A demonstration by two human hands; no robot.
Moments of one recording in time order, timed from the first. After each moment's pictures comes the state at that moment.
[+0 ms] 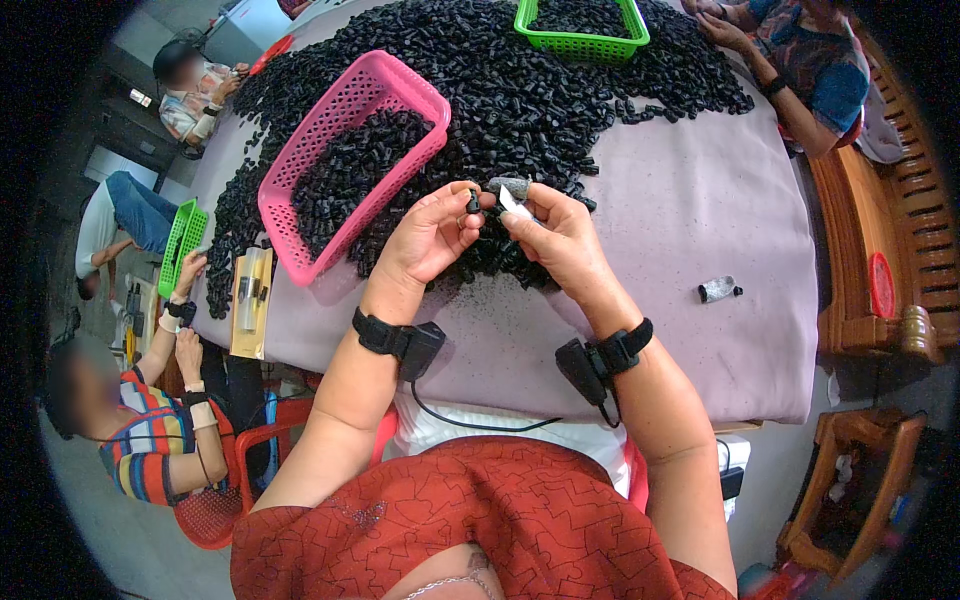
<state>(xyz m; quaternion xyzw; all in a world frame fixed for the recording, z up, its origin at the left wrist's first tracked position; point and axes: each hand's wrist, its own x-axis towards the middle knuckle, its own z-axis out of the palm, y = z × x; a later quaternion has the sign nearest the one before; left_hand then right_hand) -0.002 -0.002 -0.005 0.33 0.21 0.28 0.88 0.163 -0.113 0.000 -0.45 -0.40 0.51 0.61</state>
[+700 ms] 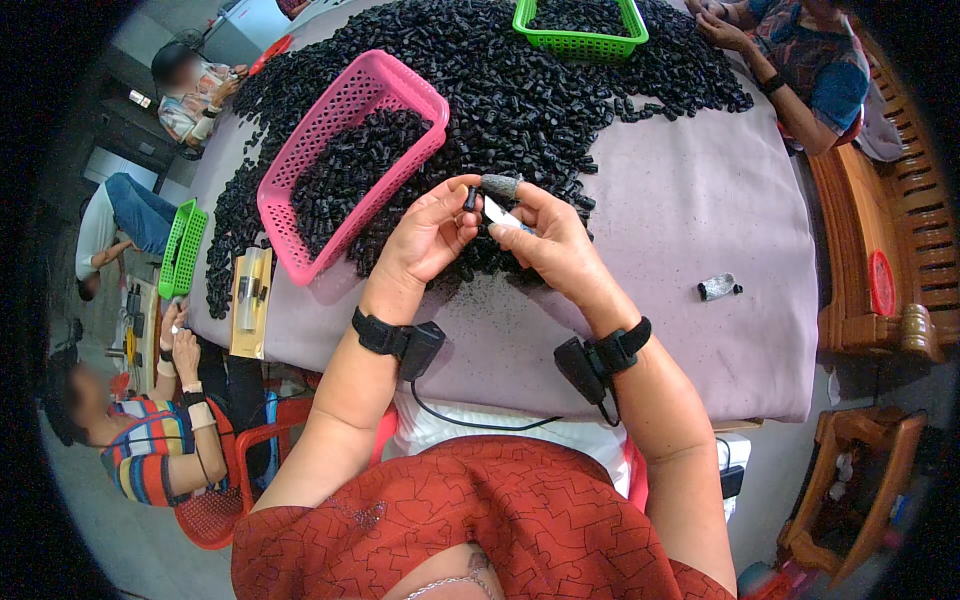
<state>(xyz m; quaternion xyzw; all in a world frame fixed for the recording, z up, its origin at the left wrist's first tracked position) -0.005 0.002 -0.012 0.32 0.18 0.27 0.89 0.160 -0.116 0.003 -0.45 -0.43 0.52 0.59</state>
